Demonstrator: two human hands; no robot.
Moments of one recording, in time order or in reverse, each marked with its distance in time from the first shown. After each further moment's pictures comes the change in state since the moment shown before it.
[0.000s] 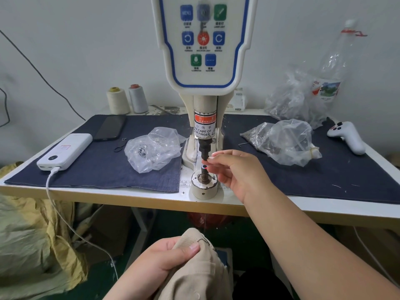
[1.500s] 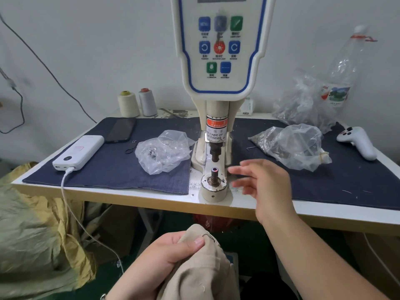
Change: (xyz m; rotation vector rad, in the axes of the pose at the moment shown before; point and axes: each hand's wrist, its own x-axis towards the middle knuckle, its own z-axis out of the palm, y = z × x) left_hand -0.005 0.004 -0.013 0.030 -0.018 0.055; right_hand -0.028 0.012 -0.011 0.010 0.250 -0.227
